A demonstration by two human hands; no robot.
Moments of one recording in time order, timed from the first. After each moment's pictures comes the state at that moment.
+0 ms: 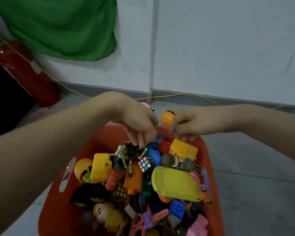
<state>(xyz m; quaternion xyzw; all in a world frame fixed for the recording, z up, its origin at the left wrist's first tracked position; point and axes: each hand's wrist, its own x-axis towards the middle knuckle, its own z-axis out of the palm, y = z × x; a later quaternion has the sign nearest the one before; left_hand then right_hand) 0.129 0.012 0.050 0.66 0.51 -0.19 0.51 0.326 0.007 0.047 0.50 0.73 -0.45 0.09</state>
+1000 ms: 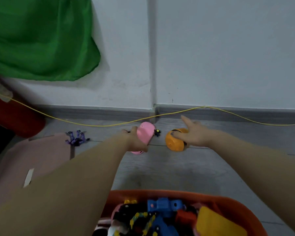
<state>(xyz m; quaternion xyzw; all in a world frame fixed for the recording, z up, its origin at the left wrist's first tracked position) 0.097 0.173 -0.131 0.60 0.72 -0.19 0.30 0.330 0.182 -0.130 0.68 0.63 -0.38 0.05</state>
